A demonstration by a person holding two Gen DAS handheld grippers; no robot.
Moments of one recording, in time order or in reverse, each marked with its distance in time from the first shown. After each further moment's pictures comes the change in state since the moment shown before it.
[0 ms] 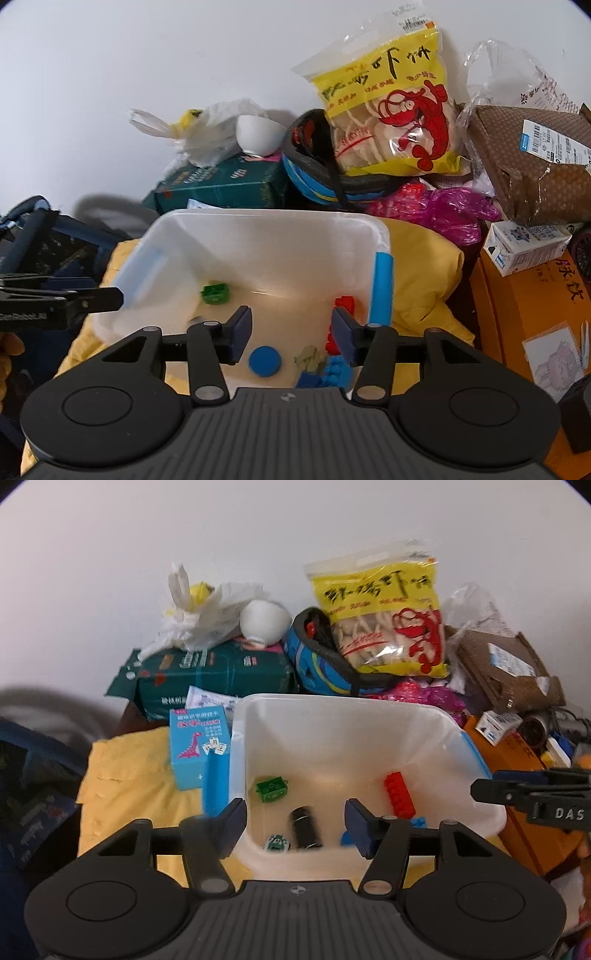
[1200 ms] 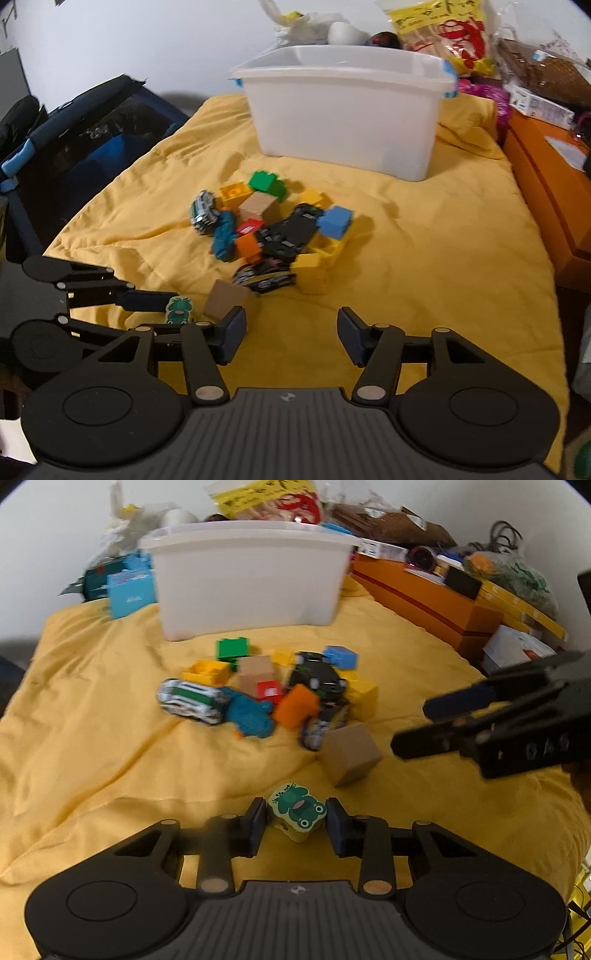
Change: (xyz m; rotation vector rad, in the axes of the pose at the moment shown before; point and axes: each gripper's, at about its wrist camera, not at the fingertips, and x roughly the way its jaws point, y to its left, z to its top) left arm -0.059 -0.049 -0.264 0.169 0.107 -0.127; right arm -0.069 0.073 -0.235 -0.172 0.106 0.072
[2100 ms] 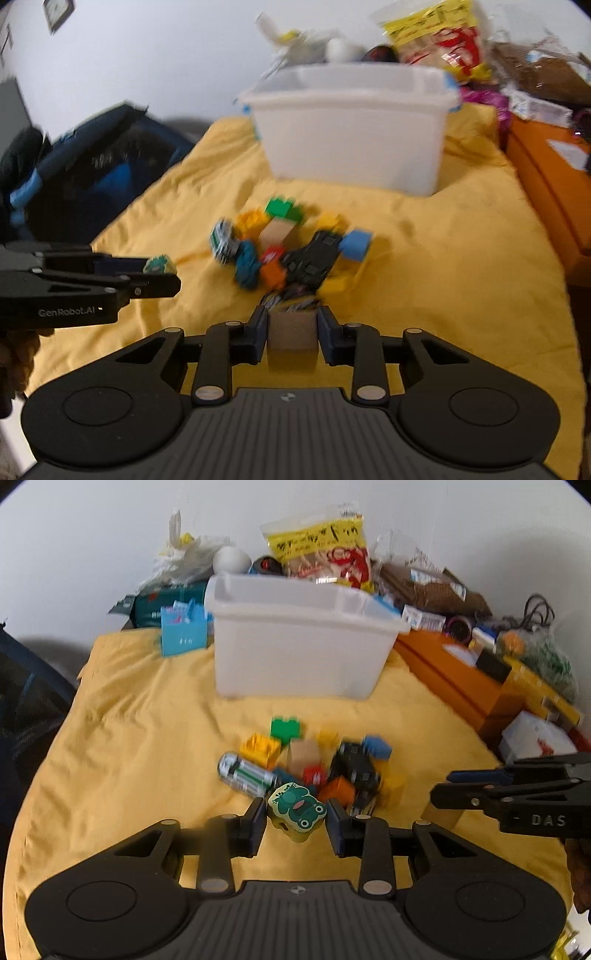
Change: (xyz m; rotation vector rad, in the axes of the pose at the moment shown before) left arm -0.040 0.025 0.049 -0.128 -0.113 0.041; right arm -0.017 0.010 0.014 0.094 -0.079 0.011
